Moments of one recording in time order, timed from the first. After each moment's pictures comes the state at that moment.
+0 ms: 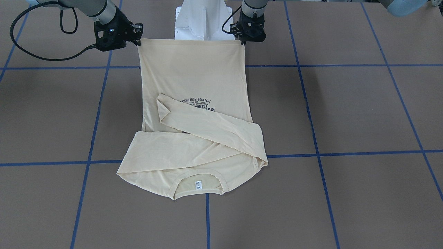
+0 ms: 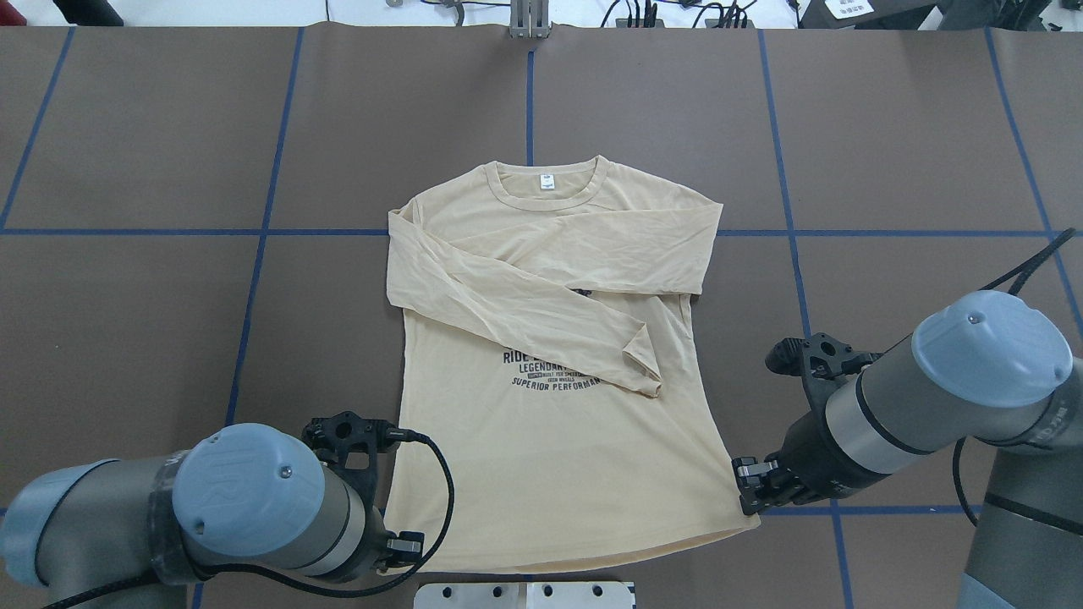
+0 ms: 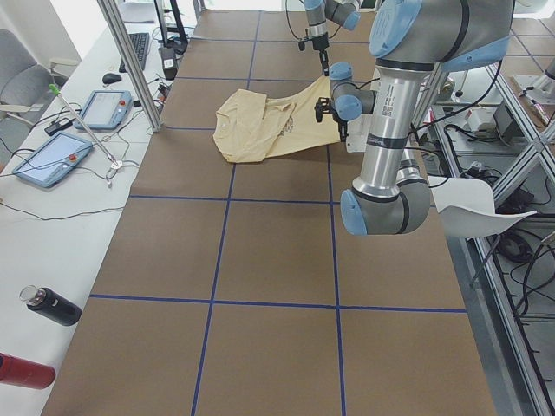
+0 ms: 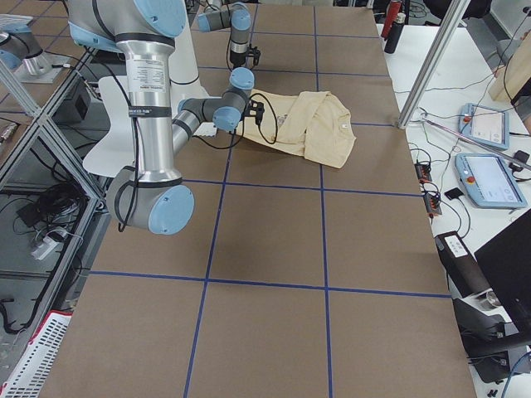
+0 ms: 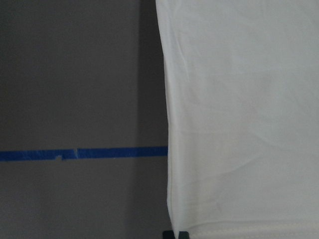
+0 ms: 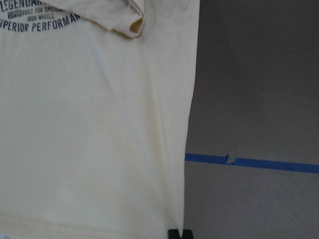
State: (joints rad) left arm -0.19 -1.92 -2.18 -1.45 -1.88 -1.40; right arm 0.47 -1.53 2.20 -1.33 2.23 1.32
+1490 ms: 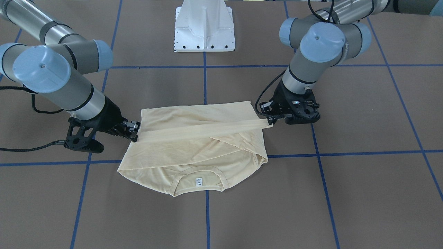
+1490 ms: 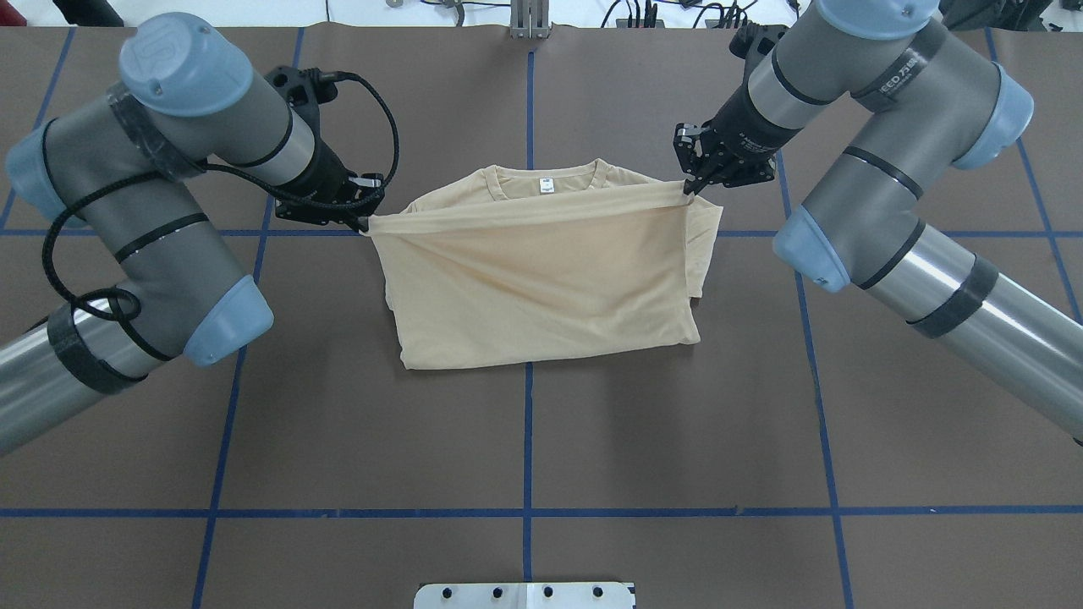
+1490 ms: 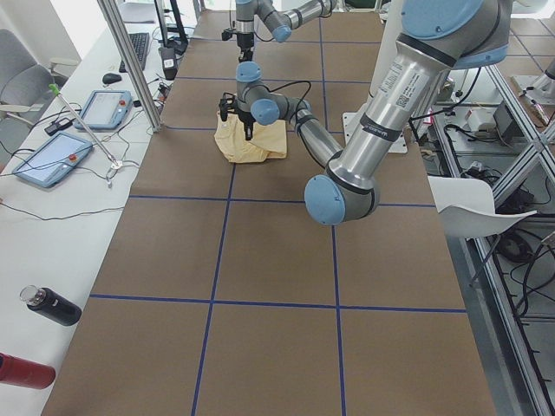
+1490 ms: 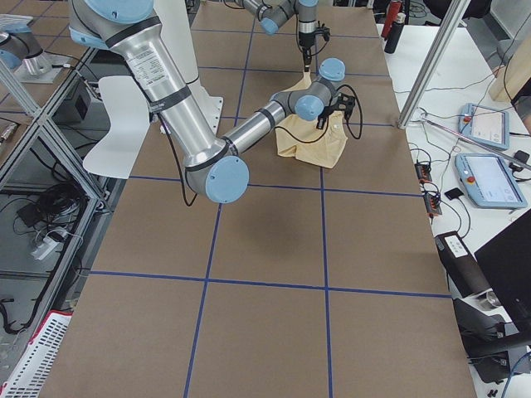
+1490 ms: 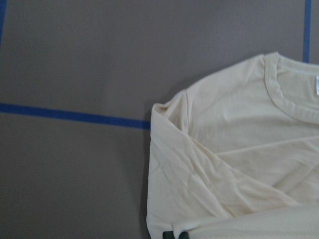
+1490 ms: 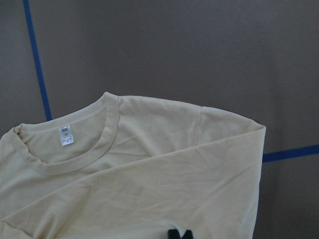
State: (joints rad) left arm -0.82 -2.15 -1.66 -1.76 -2.08 -1.19; right arm 0.90 -0.97 1.54 -1.33 2.23 1.23
